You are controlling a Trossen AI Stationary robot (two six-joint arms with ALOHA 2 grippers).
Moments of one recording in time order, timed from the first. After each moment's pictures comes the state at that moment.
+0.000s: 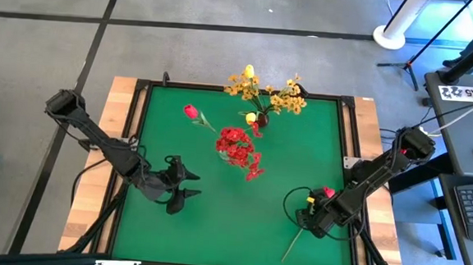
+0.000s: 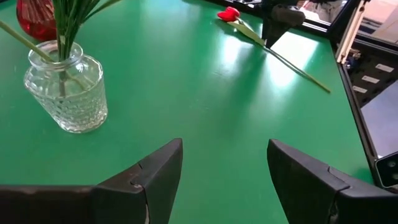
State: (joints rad) left arm -0.60 1.20 0.61 -0.05 -0.64 -0.67; right arm 0.79 1.48 0.67 -0.61 0.01 2.16
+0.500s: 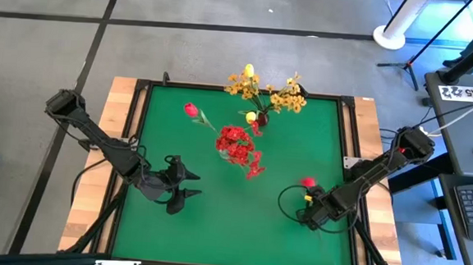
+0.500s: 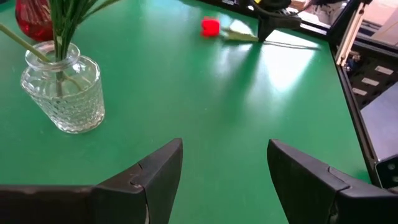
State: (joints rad) left arm -0.60 1.20 0.61 -0.05 -0.64 -0.67; right arm 0.70 1.48 0.66 -0.69 -0.08 1.89
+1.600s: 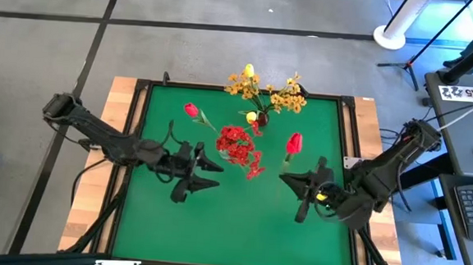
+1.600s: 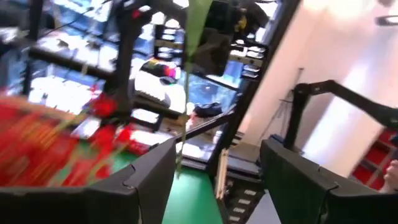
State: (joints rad) left arm -0.35 1.23 0.72 0.59 -0.23 -0.38; right arm 0.76 1.28 1.20 -0.27 1.09 0.57
